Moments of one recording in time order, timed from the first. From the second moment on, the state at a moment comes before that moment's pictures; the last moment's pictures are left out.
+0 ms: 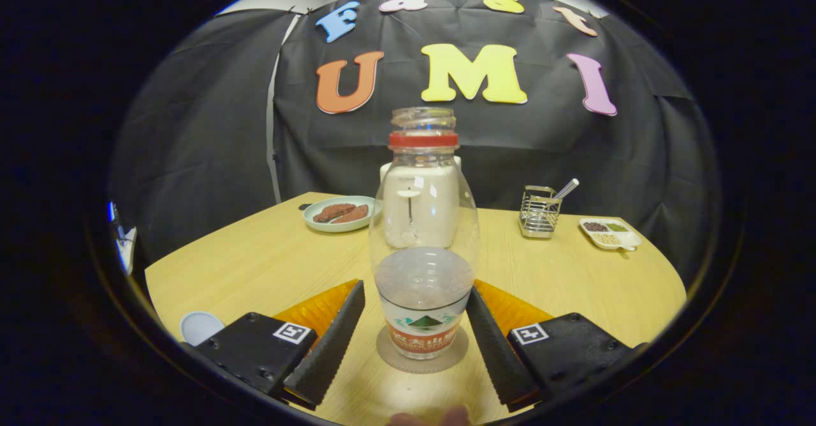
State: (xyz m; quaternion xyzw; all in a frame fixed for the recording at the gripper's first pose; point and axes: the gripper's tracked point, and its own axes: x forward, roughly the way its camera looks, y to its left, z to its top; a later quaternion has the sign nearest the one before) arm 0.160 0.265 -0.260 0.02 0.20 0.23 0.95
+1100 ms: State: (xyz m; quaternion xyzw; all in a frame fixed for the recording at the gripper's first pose) arm 0.031 0.172 0.044 0.02 0.01 0.12 0.99
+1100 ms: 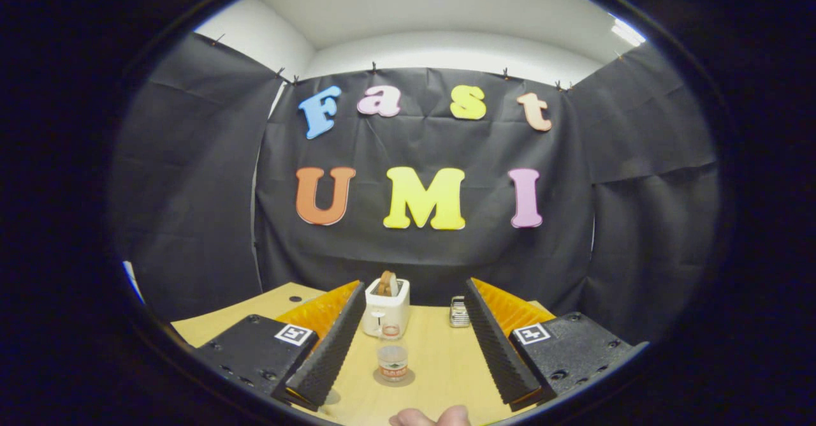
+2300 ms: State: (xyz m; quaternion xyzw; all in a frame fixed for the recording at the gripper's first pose) arm -0.098 0.149 0.037 0.01 0.02 0.08 1.00
